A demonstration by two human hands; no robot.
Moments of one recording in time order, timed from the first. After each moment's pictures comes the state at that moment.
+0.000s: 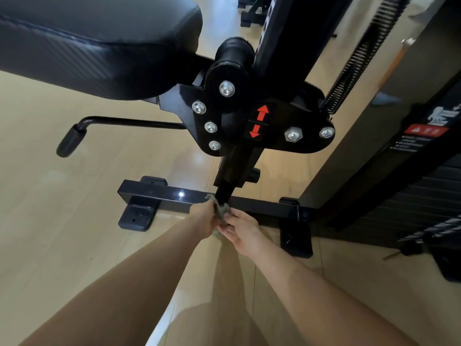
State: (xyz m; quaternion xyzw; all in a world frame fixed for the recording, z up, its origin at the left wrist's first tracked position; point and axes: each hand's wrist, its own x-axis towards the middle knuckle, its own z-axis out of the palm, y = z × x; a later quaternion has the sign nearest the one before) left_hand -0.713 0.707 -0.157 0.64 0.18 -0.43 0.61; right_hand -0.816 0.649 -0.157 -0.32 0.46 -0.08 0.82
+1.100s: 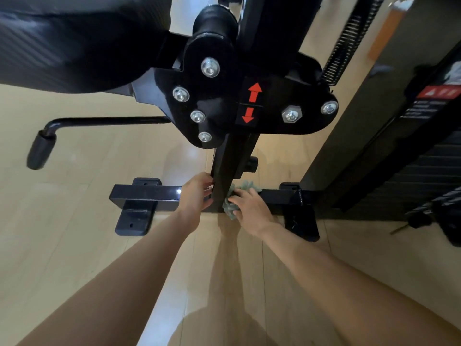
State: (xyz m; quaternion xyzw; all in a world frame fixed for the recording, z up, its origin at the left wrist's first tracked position) left_hand -0.703 0.712 -0.101 0.68 0.05 -0.40 0.62; right_hand -0.816 0.605 -0.198 -0.95 0.25 -0.03 0.18
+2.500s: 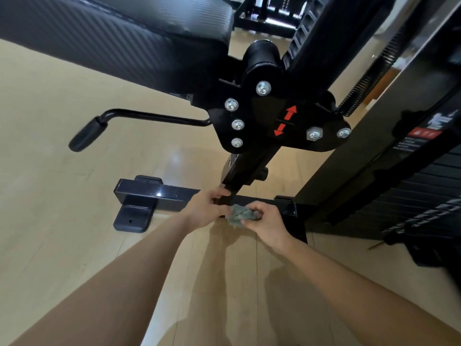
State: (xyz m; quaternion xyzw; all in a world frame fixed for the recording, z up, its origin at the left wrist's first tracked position) left_hand -0.692 0.758 -0.113 0.76 -0.31 -0.40 0.40; right_hand -0.852 0.633 -0.138 -0.80 0.35 -0.09 0.47
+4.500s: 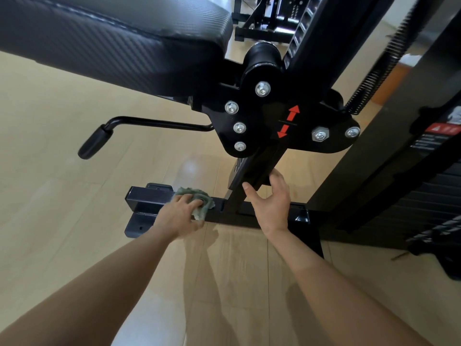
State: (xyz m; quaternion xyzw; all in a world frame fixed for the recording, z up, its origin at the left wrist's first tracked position) left_hand -0.625 0.792 -0.185 0.87 -0.47 -0.11 0.03; right_hand -0.804 0.632 -0.119 -0.77 0.34 -0.38 0.38
